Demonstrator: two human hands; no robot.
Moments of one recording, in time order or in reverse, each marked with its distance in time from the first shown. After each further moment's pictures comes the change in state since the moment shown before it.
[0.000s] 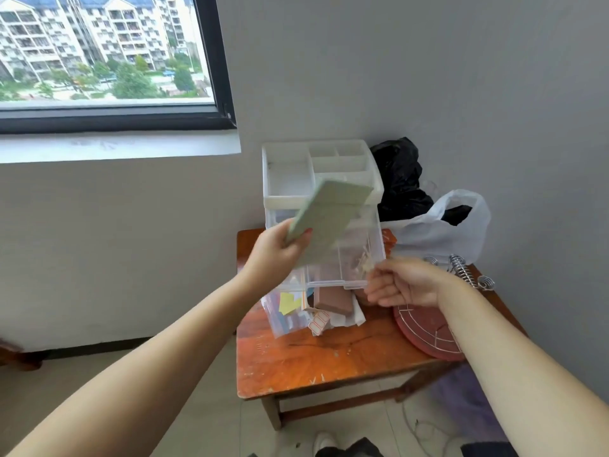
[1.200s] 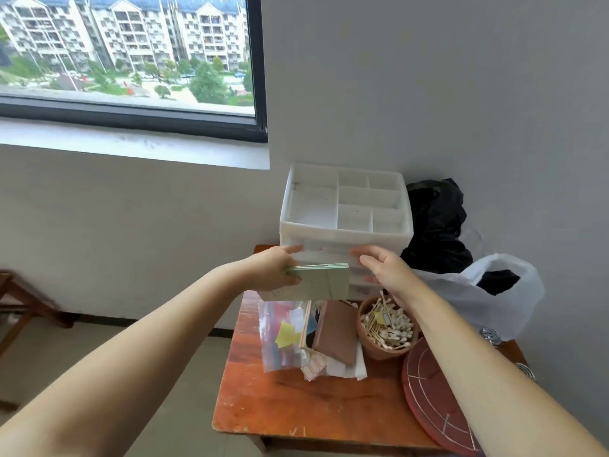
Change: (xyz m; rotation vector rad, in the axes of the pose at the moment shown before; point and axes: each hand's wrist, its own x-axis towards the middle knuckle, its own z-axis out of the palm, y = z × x) left_hand 0.066 -0.032 -0.018 0.770 -0.511 -0.227; right_hand 0.087 -0.064 0.006 -0.334 0.085 -0.524
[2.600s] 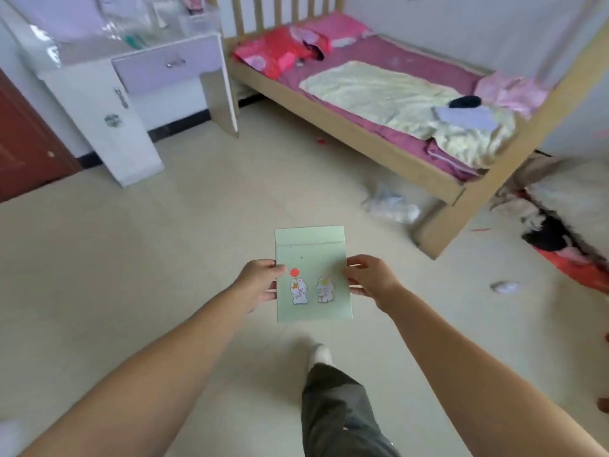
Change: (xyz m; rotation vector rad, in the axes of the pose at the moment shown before) left_hand -0.955 0.216 0.532 1.322 -2.101 1.545; right_hand -0.822 -0.007 0.715 -0.691 -1.995 -0.290
